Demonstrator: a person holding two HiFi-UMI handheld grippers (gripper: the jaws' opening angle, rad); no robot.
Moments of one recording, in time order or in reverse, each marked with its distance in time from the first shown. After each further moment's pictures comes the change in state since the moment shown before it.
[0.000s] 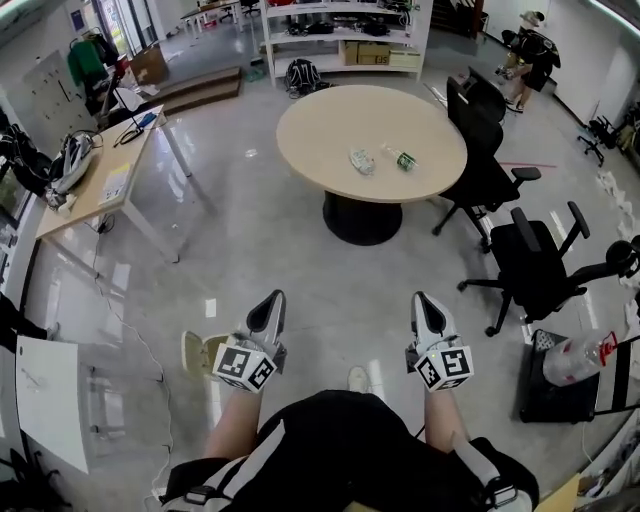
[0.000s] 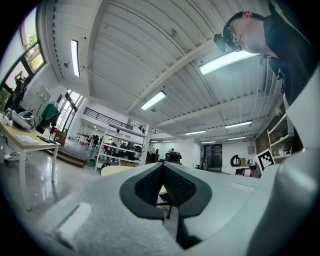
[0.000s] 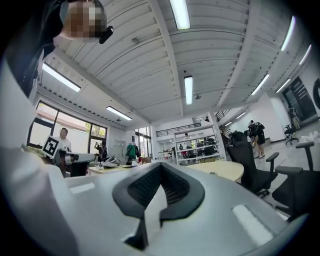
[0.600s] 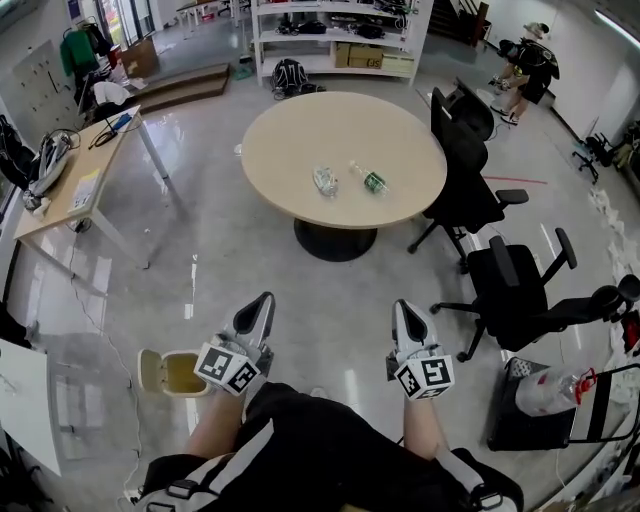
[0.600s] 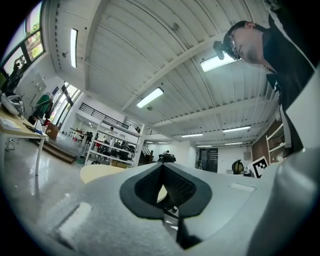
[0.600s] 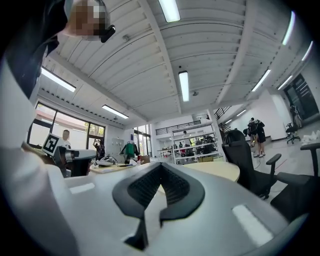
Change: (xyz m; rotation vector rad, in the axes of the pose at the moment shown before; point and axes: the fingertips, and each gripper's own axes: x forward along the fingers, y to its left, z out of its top) left arm 0.151 -0.047 -0.013 -0.045 -0.013 -0.047; right arm 0.060 -0.133 0.008 0.007 0.028 0.019
